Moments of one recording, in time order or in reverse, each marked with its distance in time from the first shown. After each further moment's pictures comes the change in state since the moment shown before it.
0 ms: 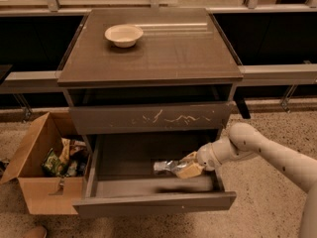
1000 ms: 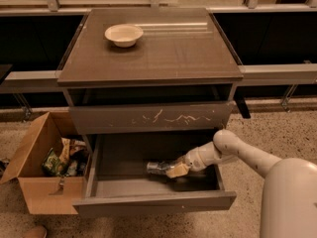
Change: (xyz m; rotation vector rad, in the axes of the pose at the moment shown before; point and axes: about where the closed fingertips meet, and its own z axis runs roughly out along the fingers) arm 0.022 -0.063 0.078 -0.005 -0.025 0.133
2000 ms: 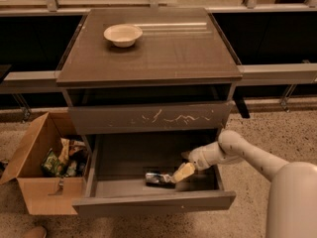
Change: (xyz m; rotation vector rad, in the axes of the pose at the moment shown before) arm 0.000 -0.010 -0.012 0.035 -0.036 0.009
